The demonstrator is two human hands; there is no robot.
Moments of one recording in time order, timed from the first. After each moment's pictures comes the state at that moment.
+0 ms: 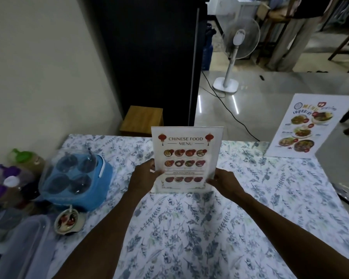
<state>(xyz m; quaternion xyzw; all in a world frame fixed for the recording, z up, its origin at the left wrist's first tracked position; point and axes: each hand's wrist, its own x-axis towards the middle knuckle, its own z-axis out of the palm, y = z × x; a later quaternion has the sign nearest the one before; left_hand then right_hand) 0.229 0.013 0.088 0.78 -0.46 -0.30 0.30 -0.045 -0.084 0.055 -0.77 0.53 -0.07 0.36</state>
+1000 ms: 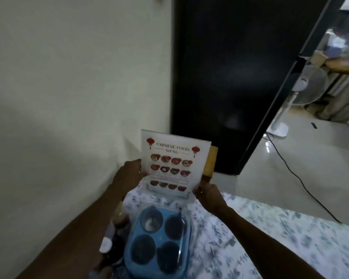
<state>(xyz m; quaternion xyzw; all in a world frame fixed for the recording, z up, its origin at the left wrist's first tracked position) 0.650 -0.007 0.130 0.82 -0.43 -0.24 0.30 0.393 -0.128 0.073 -0.81 0.43 -0.12 0.37</state>
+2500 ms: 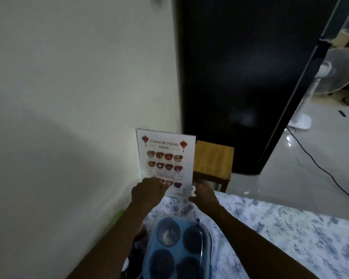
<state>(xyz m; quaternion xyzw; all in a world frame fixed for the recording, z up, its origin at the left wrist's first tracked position) 0.626 -0.018 0.119 0.89 -0.43 -0.13 0.07 0.475 -0.139 0.027 -0.82 0.45 -0.06 0.34</state>
